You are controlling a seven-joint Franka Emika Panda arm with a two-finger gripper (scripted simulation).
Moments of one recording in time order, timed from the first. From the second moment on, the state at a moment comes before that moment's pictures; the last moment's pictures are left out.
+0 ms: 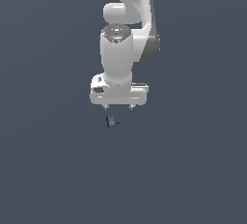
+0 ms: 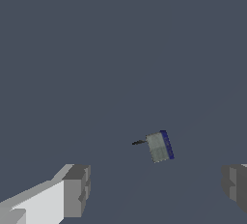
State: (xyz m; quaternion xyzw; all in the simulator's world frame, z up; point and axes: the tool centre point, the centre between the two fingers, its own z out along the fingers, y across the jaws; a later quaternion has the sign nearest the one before) arm 0.011 -0.018 0.193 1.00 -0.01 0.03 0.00
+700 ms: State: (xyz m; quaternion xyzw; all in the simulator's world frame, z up) arm 0.013 -0.025 0.205 1.00 0.02 0.04 0.01
